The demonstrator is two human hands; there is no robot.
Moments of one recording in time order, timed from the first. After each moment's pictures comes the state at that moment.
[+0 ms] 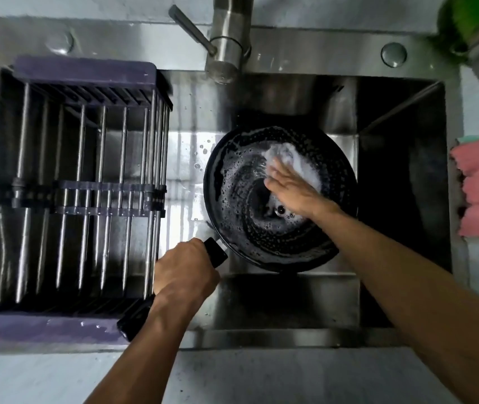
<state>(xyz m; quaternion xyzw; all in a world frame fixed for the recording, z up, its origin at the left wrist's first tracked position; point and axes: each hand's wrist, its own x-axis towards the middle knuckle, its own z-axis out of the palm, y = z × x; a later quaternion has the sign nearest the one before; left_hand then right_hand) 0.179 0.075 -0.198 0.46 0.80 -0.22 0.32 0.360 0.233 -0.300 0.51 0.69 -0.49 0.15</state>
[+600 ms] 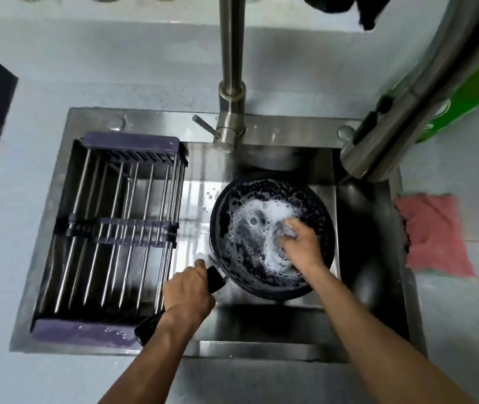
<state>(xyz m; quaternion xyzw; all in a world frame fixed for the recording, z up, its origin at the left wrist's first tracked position) 0.185 0.072 -0.160 0.51 0.78 -0.21 0.29 0.373 0.184 -0.226 0.69 0.48 -0.53 -0.12</state>
